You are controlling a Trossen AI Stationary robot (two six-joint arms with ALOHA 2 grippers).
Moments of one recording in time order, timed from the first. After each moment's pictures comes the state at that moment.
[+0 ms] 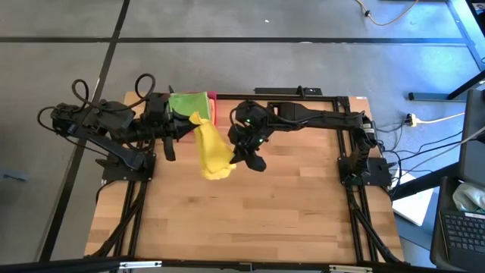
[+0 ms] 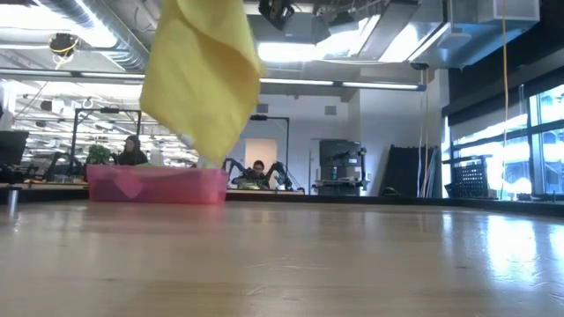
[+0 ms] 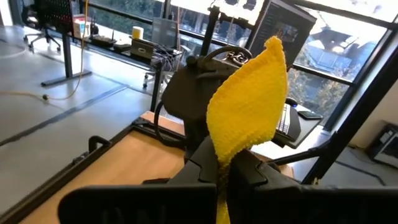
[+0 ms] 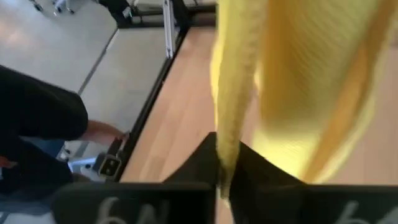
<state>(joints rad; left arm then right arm) -0.33 1.06 1.50 -0.57 -0.61 -0.36 -0.06 1.90 1.94 -0.79 -0.56 -0.02</state>
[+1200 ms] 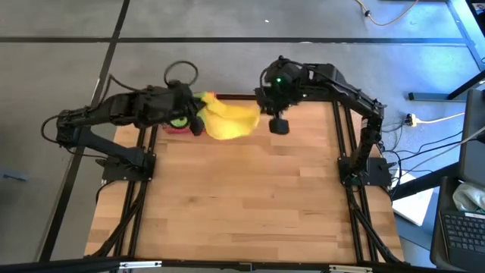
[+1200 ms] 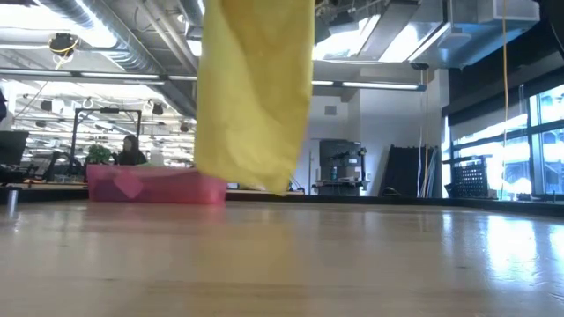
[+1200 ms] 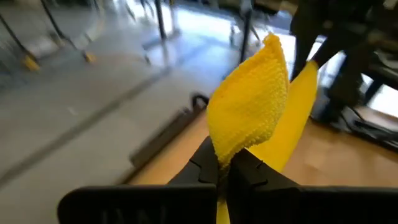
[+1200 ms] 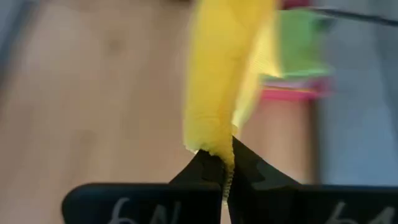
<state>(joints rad) 0.05 1.14 1.49 -0.77 -0.54 -0.26 -0.23 1.85 2.34 -1.35 -0.10 -0.35</state>
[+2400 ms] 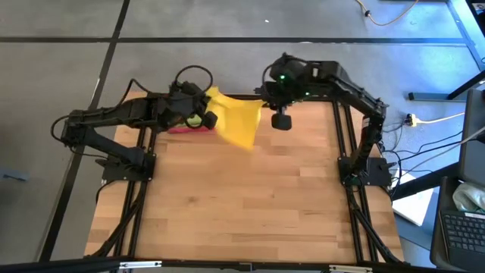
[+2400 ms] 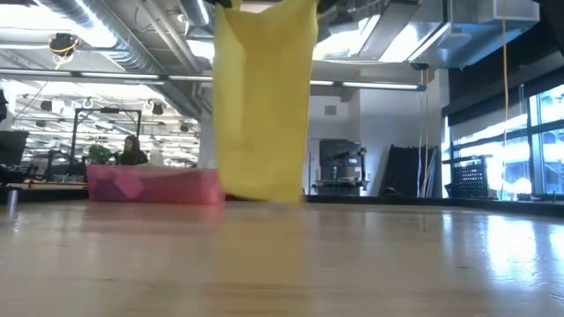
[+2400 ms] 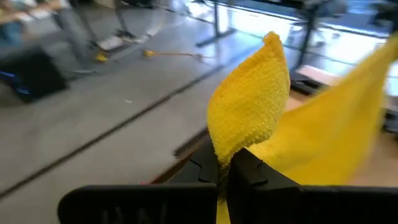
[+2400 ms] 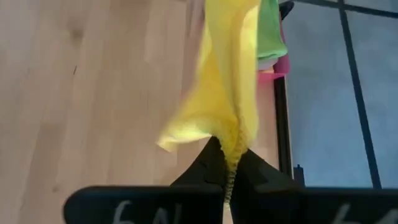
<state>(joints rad) 0.07 1.22 1.41 -0.70 -0.77 -0.31 -0.26 1.85 2.35 -1.41 -0.02 -0.35</state>
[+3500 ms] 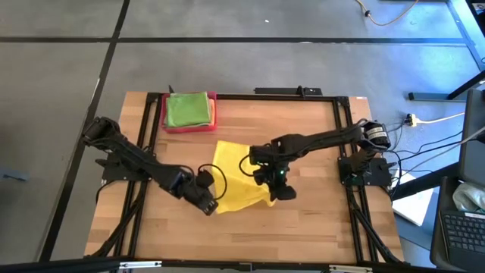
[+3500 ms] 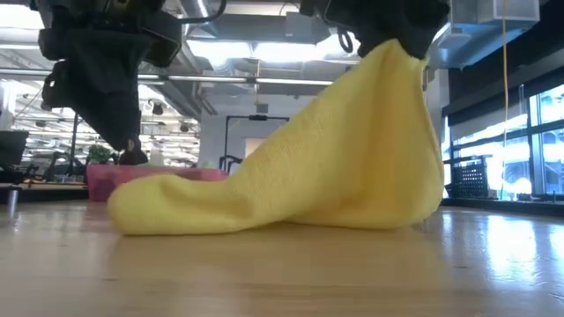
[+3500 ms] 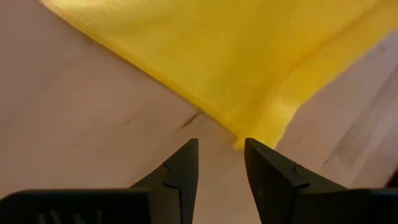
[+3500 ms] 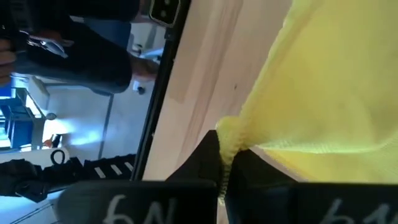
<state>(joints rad) -0.48 1.52 0.95 -0.59 -0.23 -1.28 0.08 1.80 1.39 -0.88 -0.76 -0.08</state>
